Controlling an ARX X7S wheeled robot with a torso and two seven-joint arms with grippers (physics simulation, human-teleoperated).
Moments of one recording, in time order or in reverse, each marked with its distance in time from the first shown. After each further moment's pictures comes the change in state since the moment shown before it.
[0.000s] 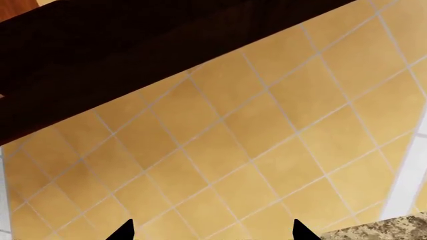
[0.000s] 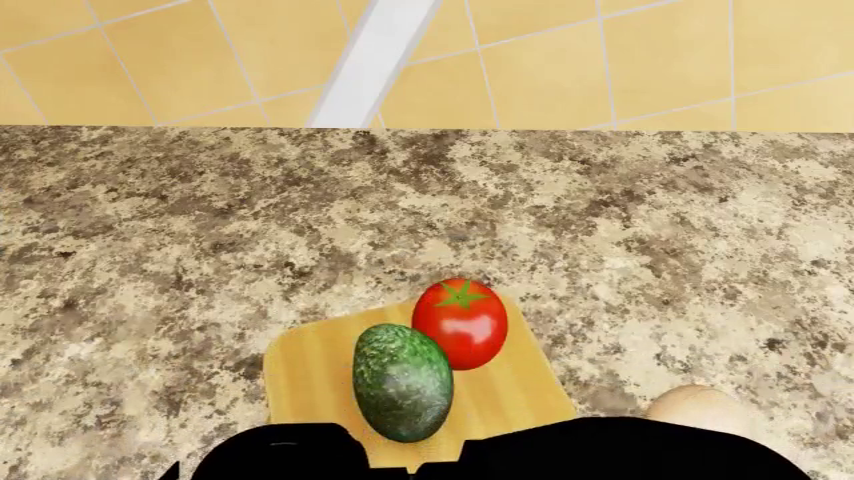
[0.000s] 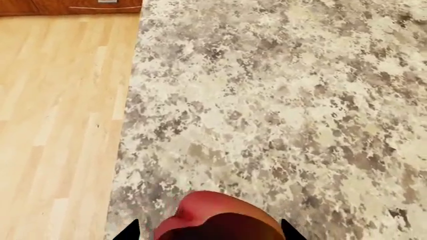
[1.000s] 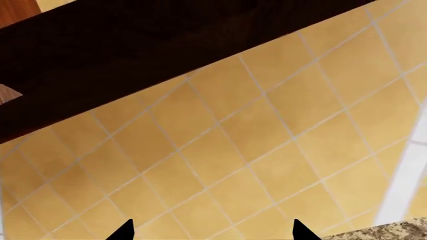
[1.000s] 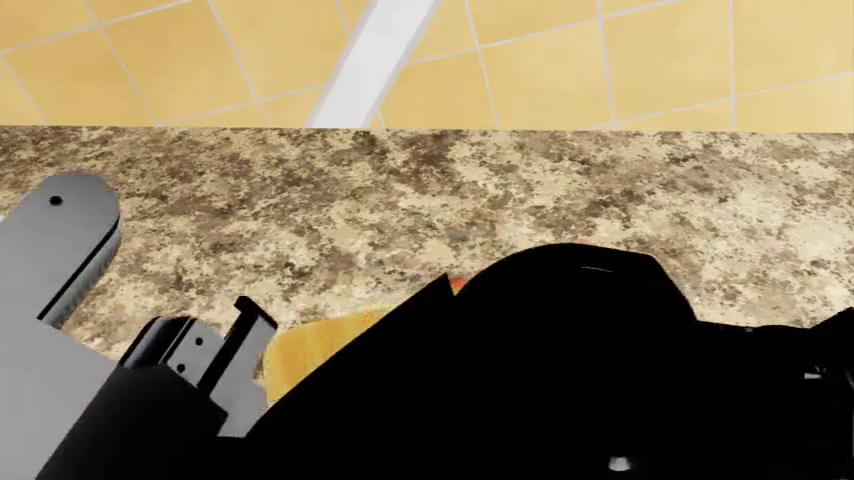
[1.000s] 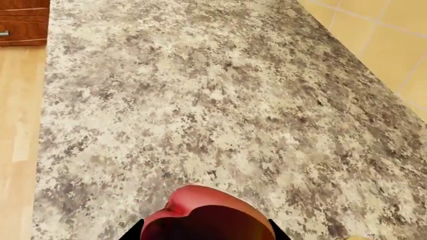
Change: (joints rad) left arm 0.000 0.000 -0.006 -0.008 -0.019 0.016 -0.006; right arm 0.324 0.360 0.161 -0.179 0.336 -0.006 0.215
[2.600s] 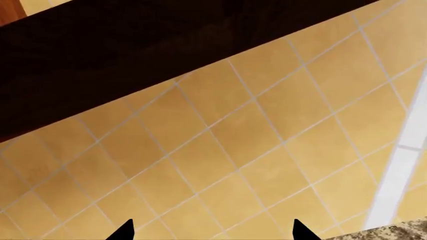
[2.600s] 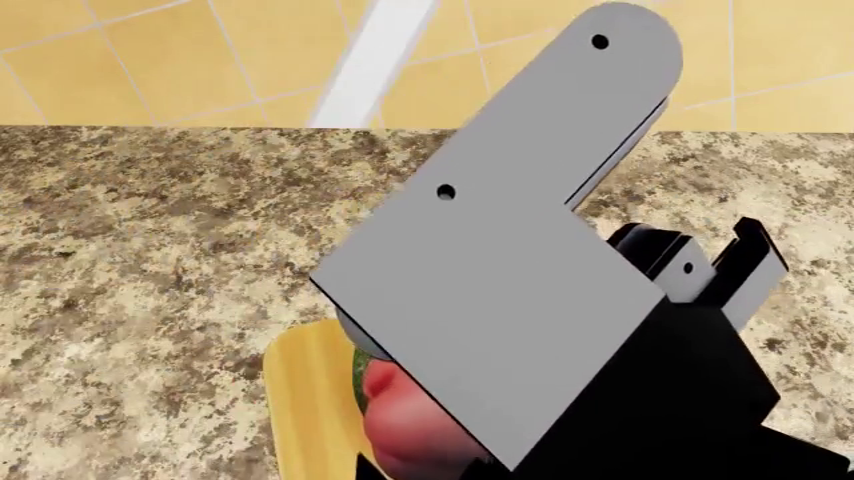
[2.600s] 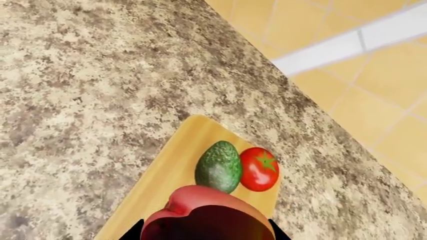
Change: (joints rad) left arm 0.013 0.028 0.013 -0.009 0.007 0.034 0.002; right arm 0.422 0.524 -0.032 -0.088 0.520 0.211 0.297
